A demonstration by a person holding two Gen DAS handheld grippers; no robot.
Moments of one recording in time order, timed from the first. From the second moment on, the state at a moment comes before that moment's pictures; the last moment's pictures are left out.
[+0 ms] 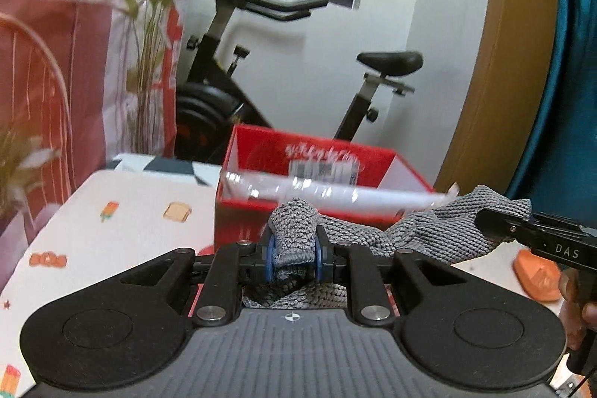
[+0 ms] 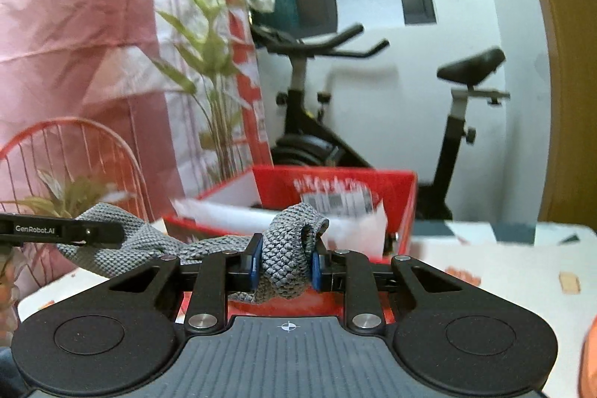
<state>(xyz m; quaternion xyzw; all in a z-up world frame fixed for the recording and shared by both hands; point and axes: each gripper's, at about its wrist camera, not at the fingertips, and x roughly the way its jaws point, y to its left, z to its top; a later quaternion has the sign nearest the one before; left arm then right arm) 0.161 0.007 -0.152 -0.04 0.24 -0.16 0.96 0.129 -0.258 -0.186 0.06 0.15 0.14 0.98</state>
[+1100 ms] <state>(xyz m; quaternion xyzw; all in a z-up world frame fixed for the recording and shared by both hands) 0.346 -0.048 -0.138 0.03 0.33 -0.20 0.92 0.318 -0.245 -0.160 -0.02 0.26 0.10 0.96</state>
